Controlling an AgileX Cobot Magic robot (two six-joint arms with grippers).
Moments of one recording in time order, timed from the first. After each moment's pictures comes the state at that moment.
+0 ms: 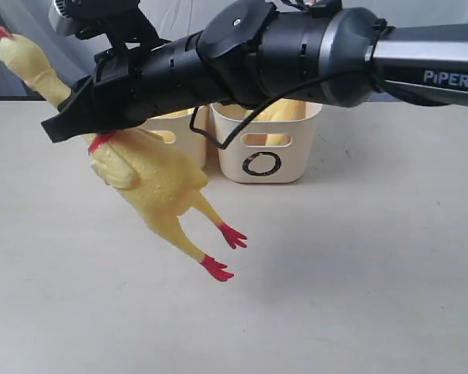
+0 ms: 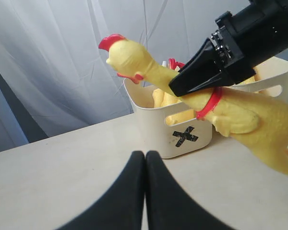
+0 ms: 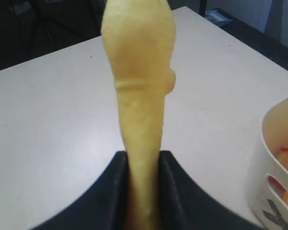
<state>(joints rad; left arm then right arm) -0.14 0.07 -0.38 -0.23 0.54 0.38 0.80 1.96 -1.58 1.11 0.38 -1.12</state>
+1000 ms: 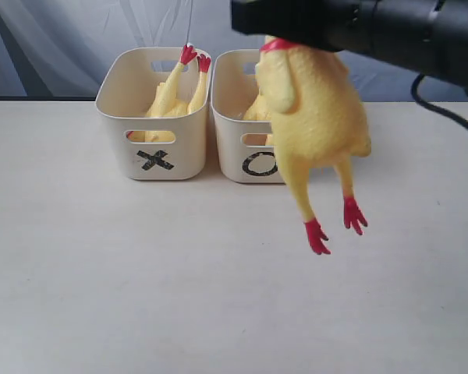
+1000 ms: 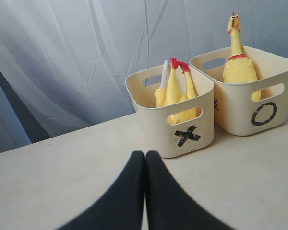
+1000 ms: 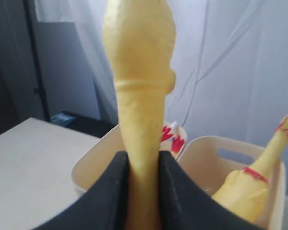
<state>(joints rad) -0.14 0.07 -0.38 -0.22 0.54 0.38 0.71 1.28 -1.00 1.22 -0.18 -1.12</state>
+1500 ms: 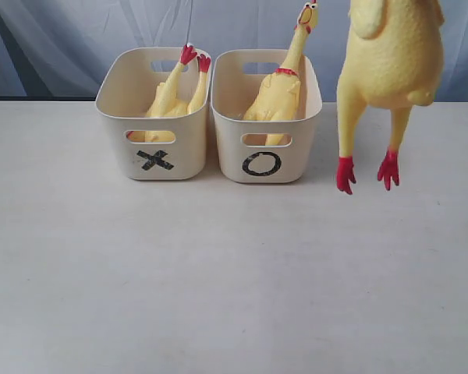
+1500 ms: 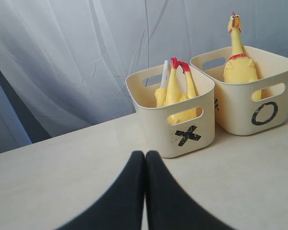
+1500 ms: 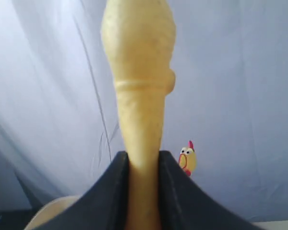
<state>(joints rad) -0.14 0.07 -0.38 -0.22 0.54 0.38 0.53 1.24 -1.00 1.13 -0.38 -0.87</state>
